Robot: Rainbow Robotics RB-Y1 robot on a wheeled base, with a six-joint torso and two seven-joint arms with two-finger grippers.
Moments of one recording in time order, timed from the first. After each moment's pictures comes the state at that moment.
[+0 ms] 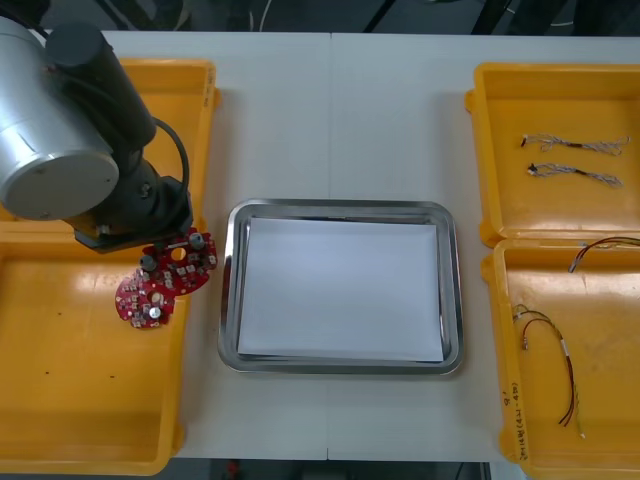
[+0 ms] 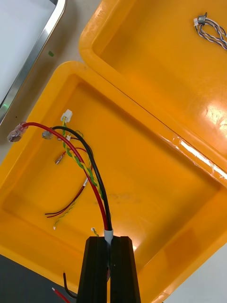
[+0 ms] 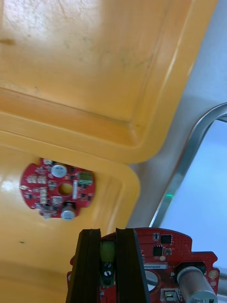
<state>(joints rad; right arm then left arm) 0.03 -1.24 -0.40 -2.37 -1.30 1.66 1.56 -0.70 0.86 -0.46 -2.12 0.84 1.86 -0.33</state>
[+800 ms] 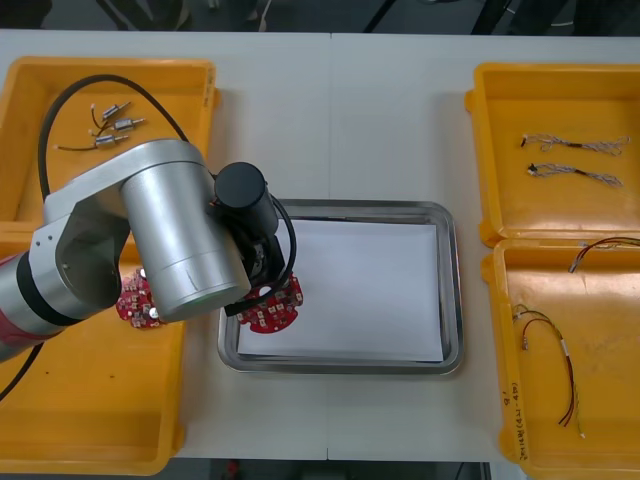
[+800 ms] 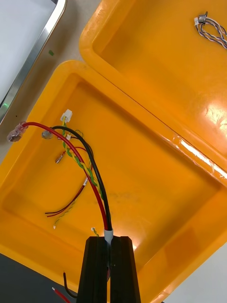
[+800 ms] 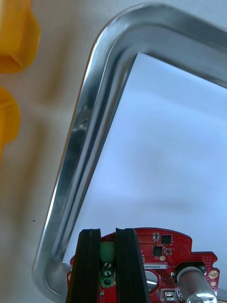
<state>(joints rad) 0.03 -1.24 -0.40 -2.37 -1.30 1.66 1.56 -0.72 0.65 -0.78 -2.11 0.56 1.75 -0.06</state>
